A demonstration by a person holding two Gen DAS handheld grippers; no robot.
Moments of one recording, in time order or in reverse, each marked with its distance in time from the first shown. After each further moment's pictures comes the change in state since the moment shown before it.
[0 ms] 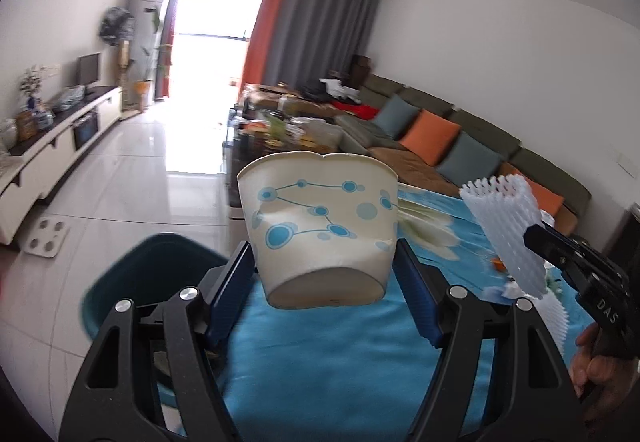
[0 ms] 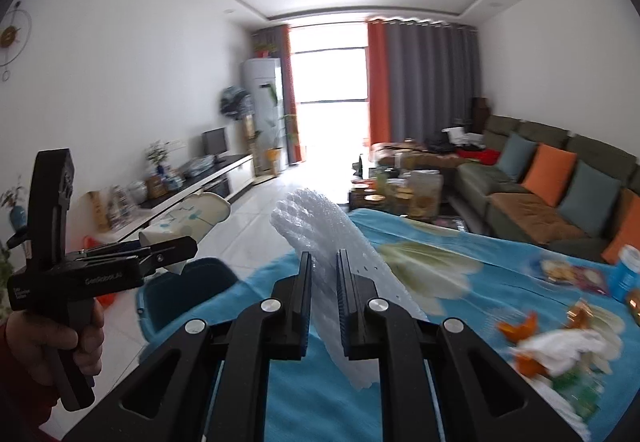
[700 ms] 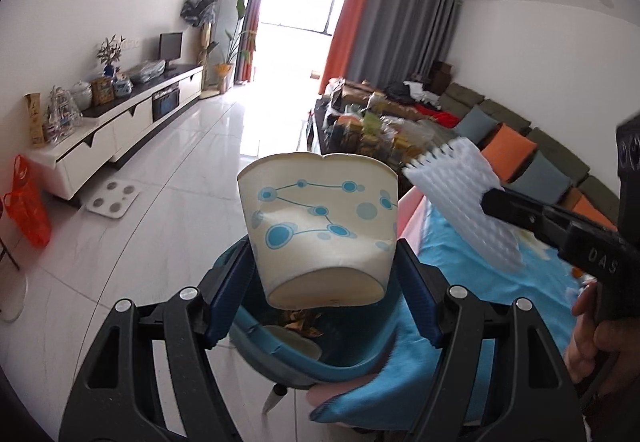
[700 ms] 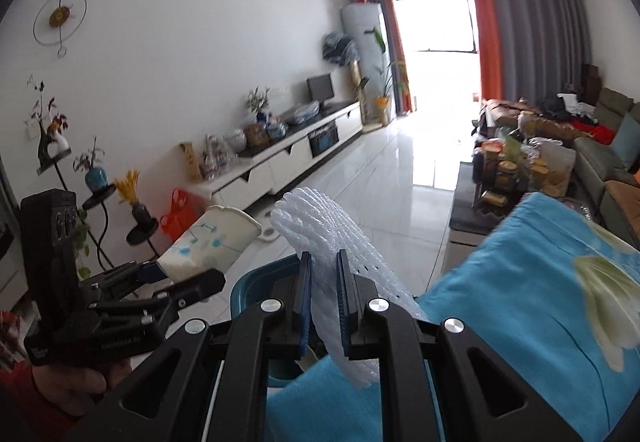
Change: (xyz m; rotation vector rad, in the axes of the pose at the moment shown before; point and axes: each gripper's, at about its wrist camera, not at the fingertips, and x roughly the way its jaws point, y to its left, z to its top) left arm -0.077 0.151 -0.028 -0.129 0.031 0.258; right arm 0.130 0.115 0.023 -0.052 0.227 0.378
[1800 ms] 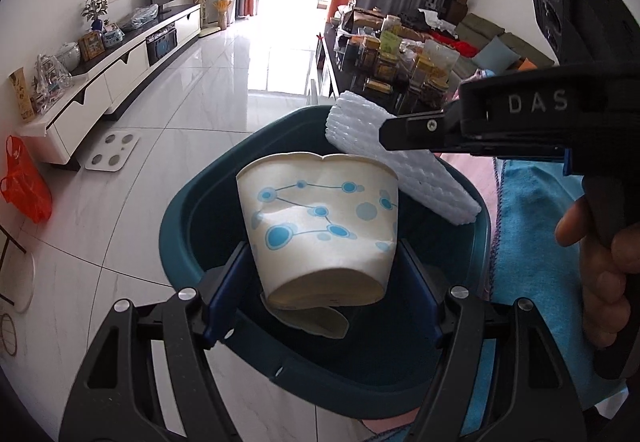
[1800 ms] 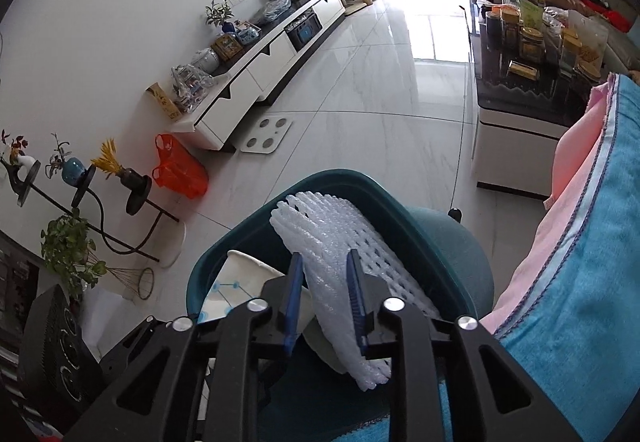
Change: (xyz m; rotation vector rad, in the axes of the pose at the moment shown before) left arm 0.178 -0.035 -0.032 0.037 0.273 0.047; right arm 0.153 -0.020 -0.004 0.240 0.402 0.032
